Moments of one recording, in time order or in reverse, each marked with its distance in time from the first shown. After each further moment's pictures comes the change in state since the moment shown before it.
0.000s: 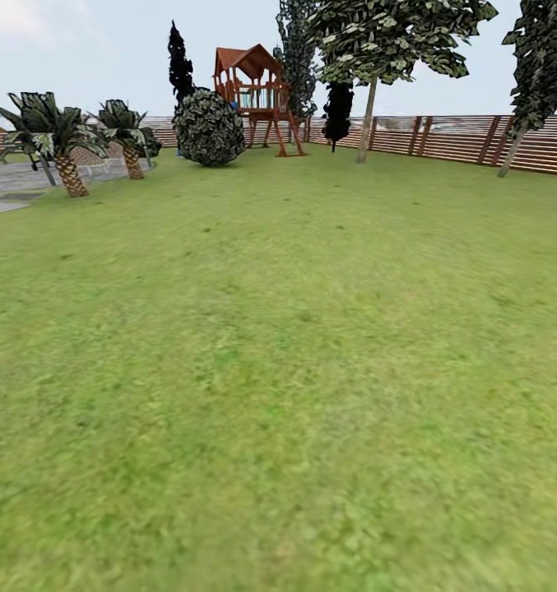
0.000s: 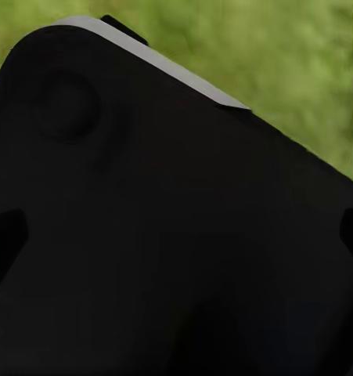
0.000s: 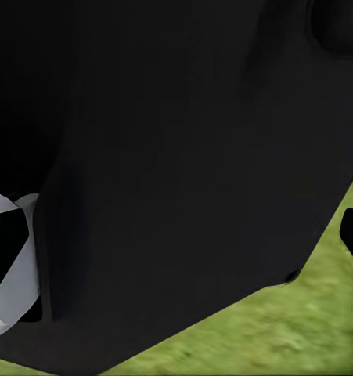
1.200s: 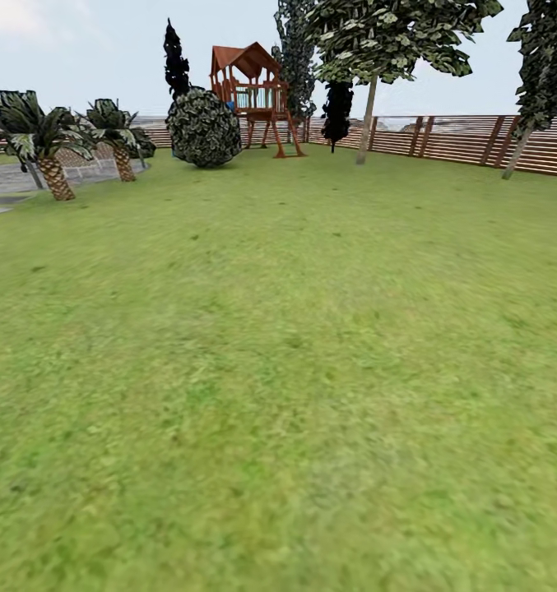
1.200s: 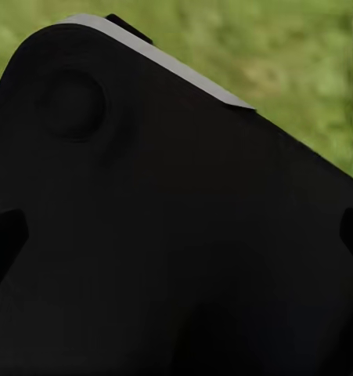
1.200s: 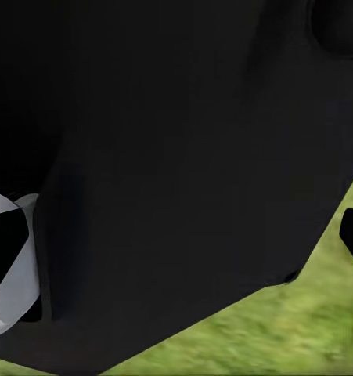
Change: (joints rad) left arm 0.000 0.000 0.000 0.002 0.003 0.000 0.008; right arm 0.000 0.000 0.000 0.000 0.000 0.000 0.000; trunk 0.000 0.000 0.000
